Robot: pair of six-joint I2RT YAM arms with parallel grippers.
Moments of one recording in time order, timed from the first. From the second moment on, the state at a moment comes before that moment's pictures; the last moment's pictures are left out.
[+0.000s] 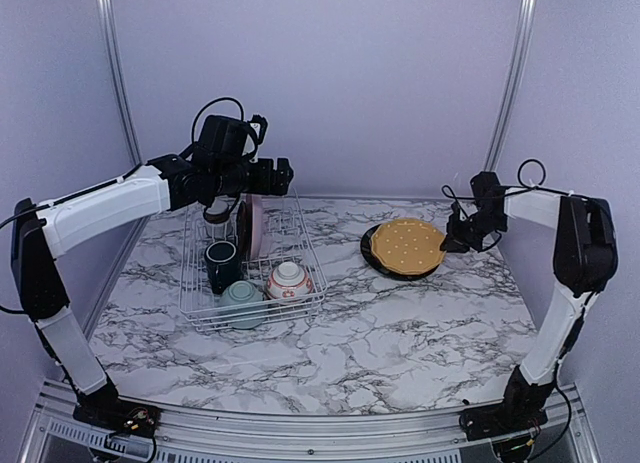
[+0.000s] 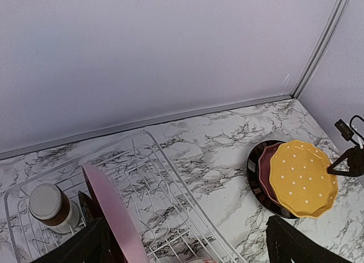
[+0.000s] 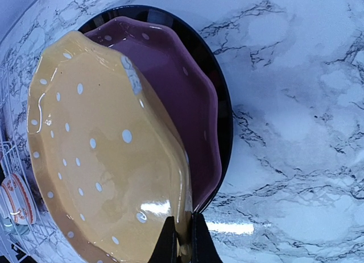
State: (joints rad) left arm -0.70 1.72 1.58 -0.29 -0.25 -0.27; right arm 0.02 1.84 1.36 -0.67 -0.36 0.27
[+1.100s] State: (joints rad) left arm -0.62 1.80 1.56 -0.30 -0.17 -0.48; right arm 0.02 1.84 1.40 -0.58 -0.33 0.28
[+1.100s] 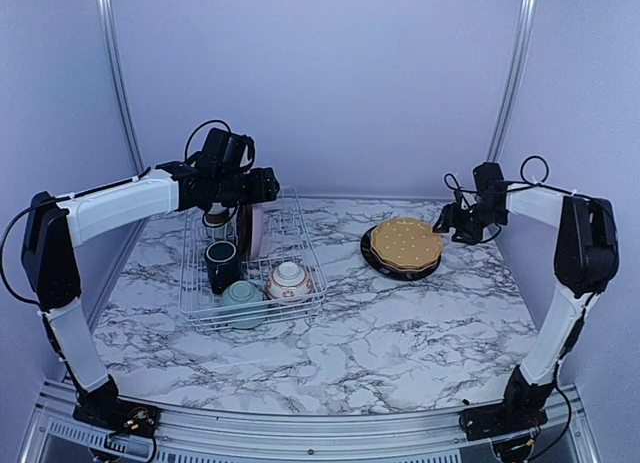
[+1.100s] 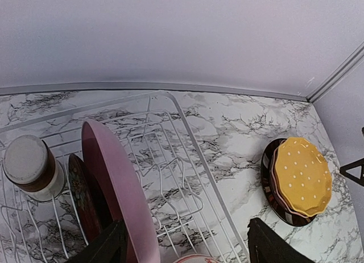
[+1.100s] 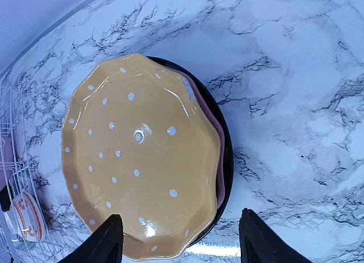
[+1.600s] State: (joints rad) left arm -0.58 1.83 1.55 -0.28 -0.04 -0.53; right arm 0.02 1.77 1.46 -0.61 -0.36 0.28
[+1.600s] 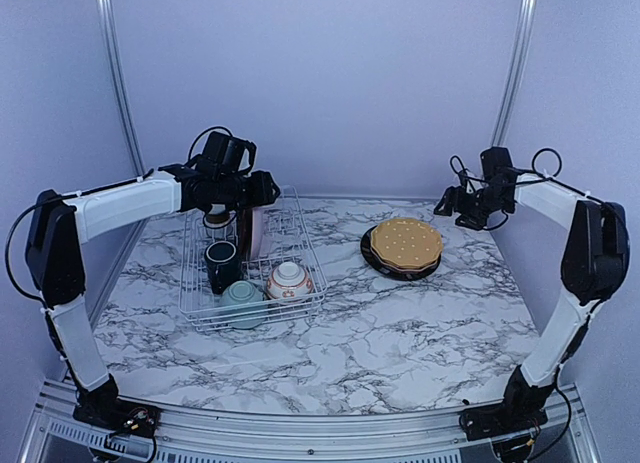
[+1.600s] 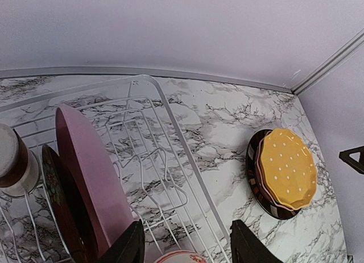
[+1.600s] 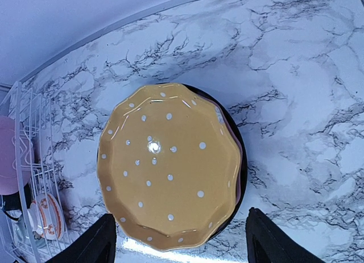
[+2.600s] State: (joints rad) left arm -0.52 1.75 1.45 -0.12 0.13 -0.59; right arm 0.02 1.73 1.46 -0.59 -0.44 0.31
